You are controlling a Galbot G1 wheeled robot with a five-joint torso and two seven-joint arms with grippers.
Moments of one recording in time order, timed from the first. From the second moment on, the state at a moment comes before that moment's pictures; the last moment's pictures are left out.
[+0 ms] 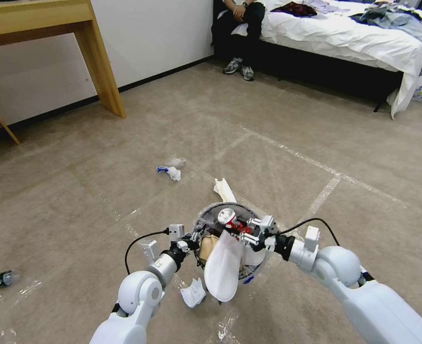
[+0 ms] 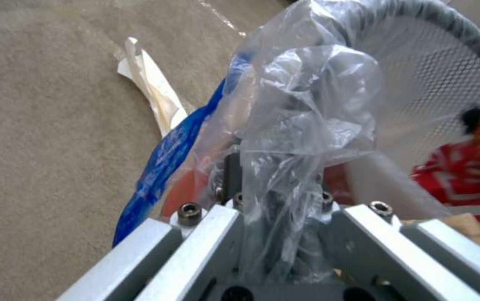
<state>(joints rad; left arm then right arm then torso) 1.26 -1.38 -0.31 -1.84 -0.61 0.39 0.14 -1.10 0.93 0.18 1.76 0.55 -0.06 -0.65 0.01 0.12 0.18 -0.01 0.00</state>
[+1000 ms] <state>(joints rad) 1.26 -1.39 -0.28 -1.80 -0.60 0.39 0.14 -1.09 0.92 0.17 1.76 0.54 -0.04 -0.65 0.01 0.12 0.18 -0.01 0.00</state>
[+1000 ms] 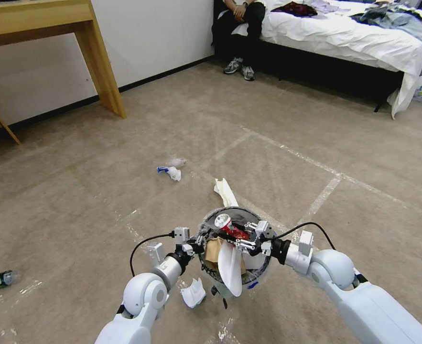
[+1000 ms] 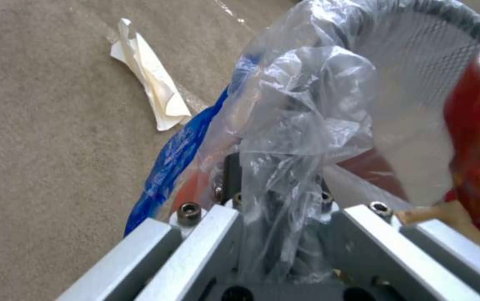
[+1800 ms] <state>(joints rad) 1.24 -1.40 -0.29 -1.76 -0.59 0.38 0.15 -1.13 0.90 0.23 1.84 0.57 -0.04 -0.68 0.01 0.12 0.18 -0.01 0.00</state>
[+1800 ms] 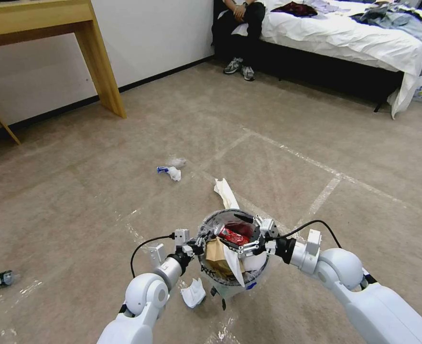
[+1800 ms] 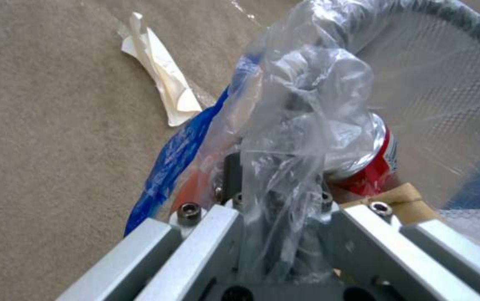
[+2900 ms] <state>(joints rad) 1.32 -1.36 -0.42 -1.85 -0.62 0.37 0.13 -1.20 0.91 0.42 1.91 0.64 -0.04 -0.67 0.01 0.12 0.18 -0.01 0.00</state>
